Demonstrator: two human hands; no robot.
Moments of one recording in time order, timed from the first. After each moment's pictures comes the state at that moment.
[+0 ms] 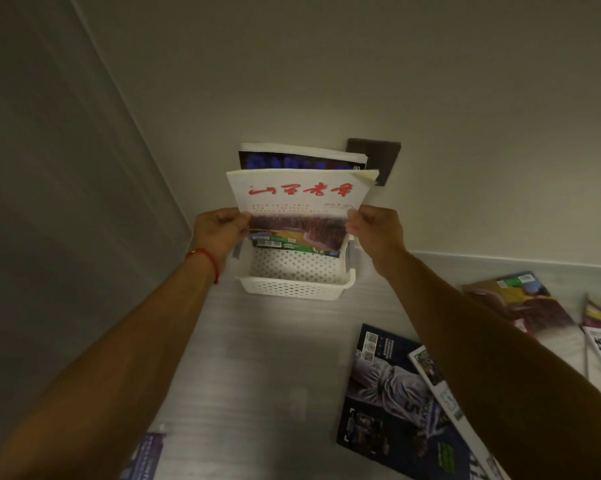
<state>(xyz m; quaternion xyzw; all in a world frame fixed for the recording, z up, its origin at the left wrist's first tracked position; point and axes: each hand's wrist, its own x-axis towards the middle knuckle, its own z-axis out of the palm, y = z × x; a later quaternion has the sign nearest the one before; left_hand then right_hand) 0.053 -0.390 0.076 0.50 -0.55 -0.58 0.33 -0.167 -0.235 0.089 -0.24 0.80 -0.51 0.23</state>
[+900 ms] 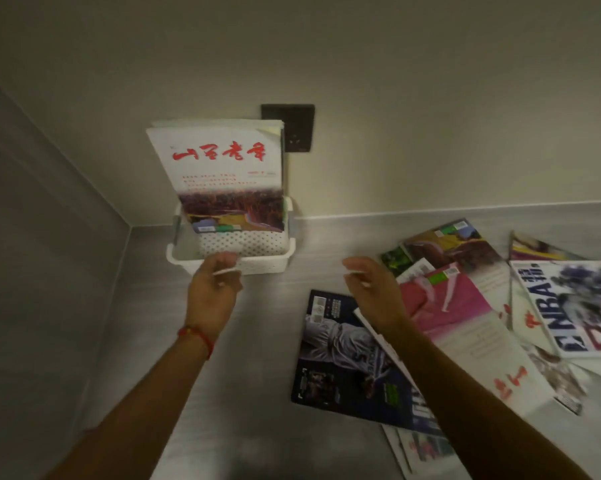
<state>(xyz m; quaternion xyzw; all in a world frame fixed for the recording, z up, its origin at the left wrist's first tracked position) 0.044 -0.221 0.043 0.47 -0.62 -0.57 0.28 -0.154 -0.038 0.029 -0.27 0.81 -0.47 0.21</state>
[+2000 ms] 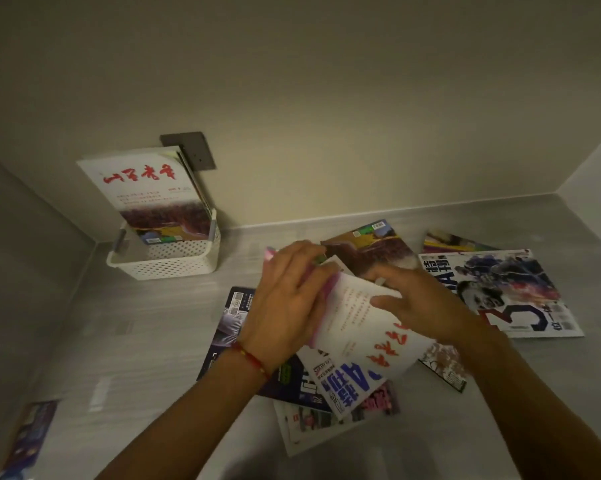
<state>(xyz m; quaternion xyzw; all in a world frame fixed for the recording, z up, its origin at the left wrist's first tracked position) -0.106 0.048 0.140 0.10 -0.96 -0.06 0.26 -0.294 0.204 0.137 -0.51 0.78 -0.26 0.23</state>
